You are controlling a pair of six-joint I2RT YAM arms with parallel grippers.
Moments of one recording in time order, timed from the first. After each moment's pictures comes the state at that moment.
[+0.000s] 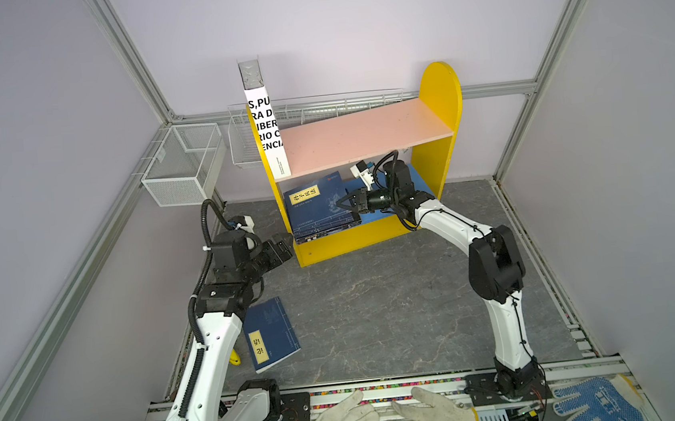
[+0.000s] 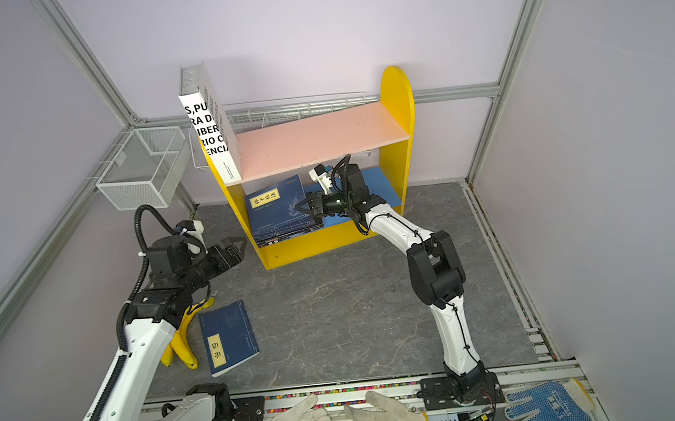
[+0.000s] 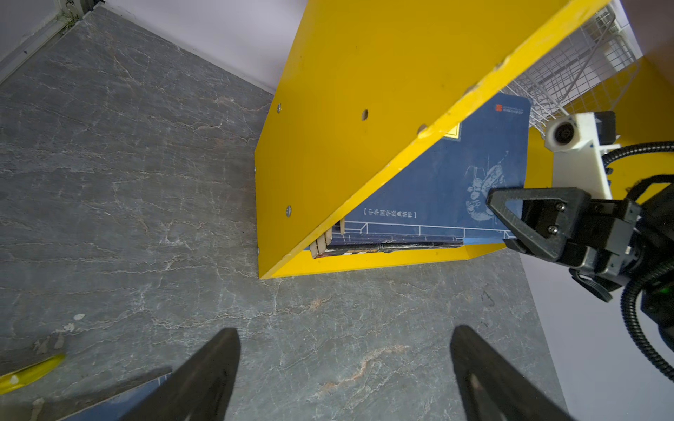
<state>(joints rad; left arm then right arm) -0.11 1.01 0.98 -0.46 0.22 -0.49 0.50 2.16 1.86 -0.02 -0.91 0.68</state>
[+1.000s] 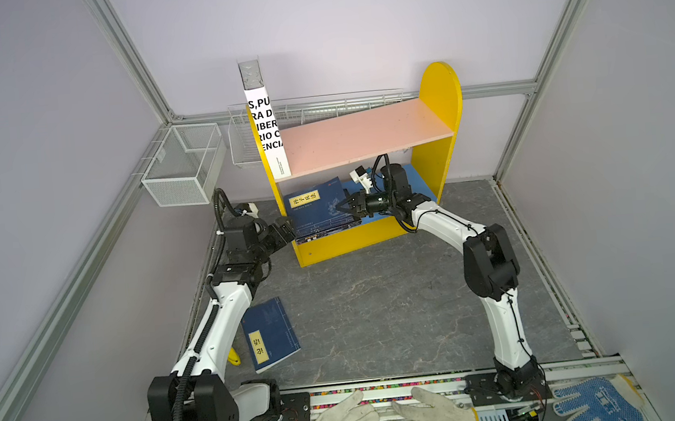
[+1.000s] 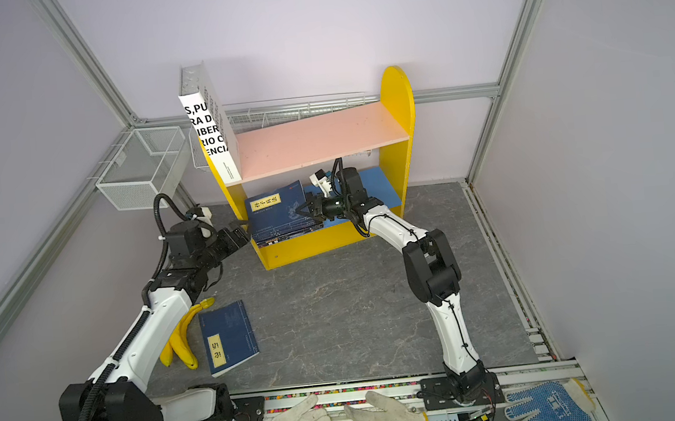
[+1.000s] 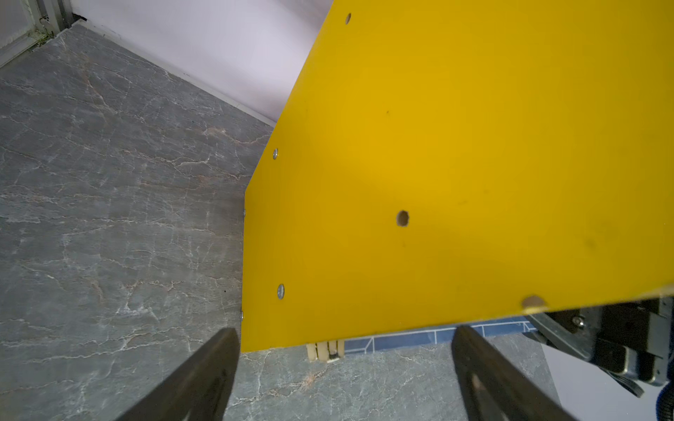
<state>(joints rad) -0.11 1.24 0.98 -0.16 0.21 -0.55 0.50 2.20 1.86 -0.02 -0.92 0.78</state>
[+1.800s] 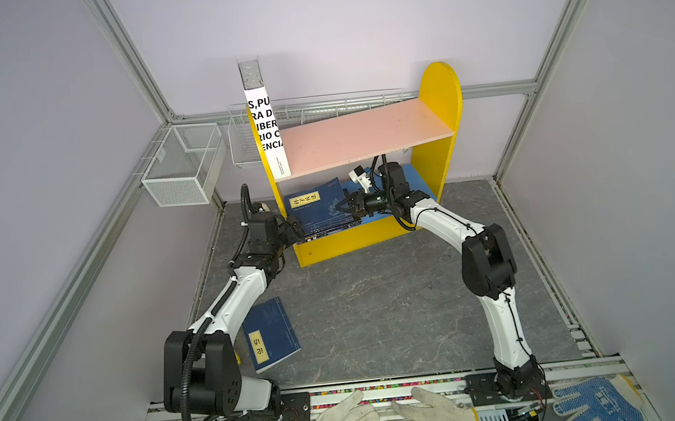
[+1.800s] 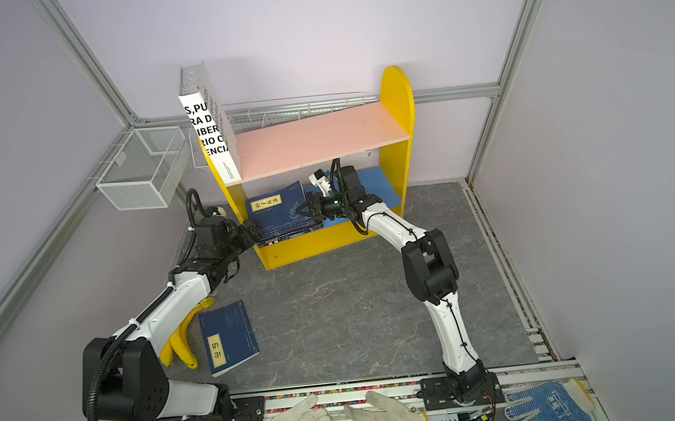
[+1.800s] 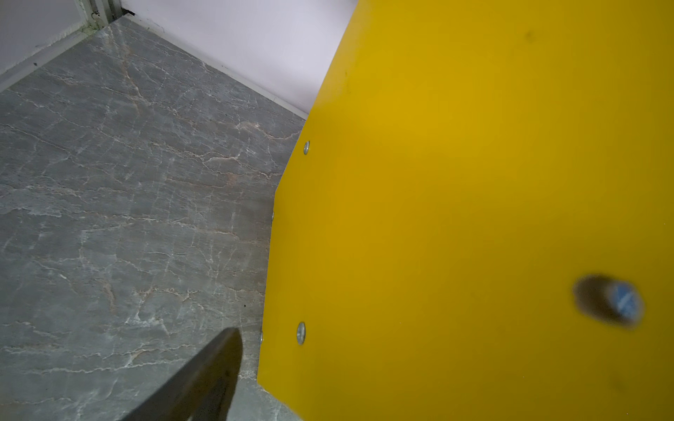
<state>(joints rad) -0.21 1.43 1.00 -0.08 -0.03 -0.57 0.50 2.23 1.94 -0.14 -0.90 0.72</state>
